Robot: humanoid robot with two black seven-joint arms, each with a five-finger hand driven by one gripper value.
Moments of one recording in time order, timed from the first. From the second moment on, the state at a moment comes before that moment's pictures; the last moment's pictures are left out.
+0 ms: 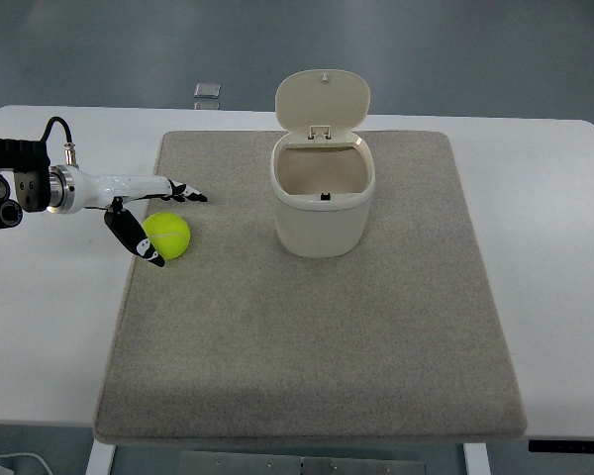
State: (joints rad) left arm -1.48 0.76 0.59 -1.32 0.77 -0.03 -0.23; right arm 0.03 0.00 -0.04 0.22 0.04 -0.19 0.14
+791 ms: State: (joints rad) left arm -1.48 0.76 0.62 -1.31 0.78 0.01 -0.23; right arm 0.03 0.00 -0.04 0.22 0.04 -0.19 0.14
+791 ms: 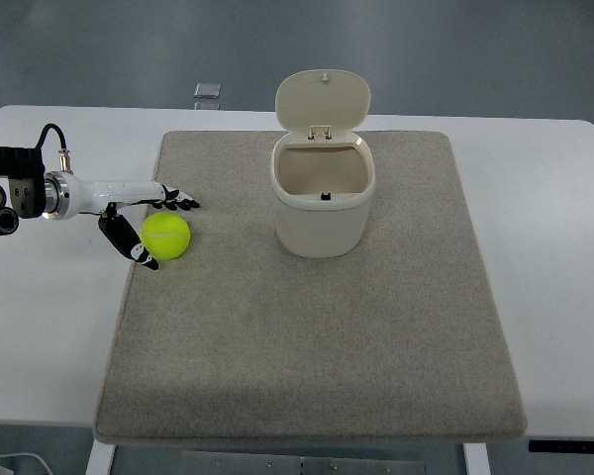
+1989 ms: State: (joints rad) left arm -1.49 0.78 0.51 -1.27 0.66 0.02 -0.15; right arm 0.03 0.00 -0.04 0.22 0.04 -0.19 0.14
